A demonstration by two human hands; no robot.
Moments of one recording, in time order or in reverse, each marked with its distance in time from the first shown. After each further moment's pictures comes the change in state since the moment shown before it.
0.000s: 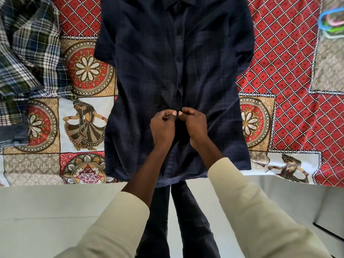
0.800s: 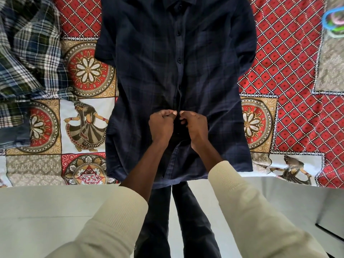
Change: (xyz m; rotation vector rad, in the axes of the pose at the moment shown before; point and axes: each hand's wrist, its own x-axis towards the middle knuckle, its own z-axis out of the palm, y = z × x) left_hand 0.011 0.013 -0.004 -0.018 -0.039 -0.119; right_hand 0.003 0.003 0.000 -0.044 0.070 0.017
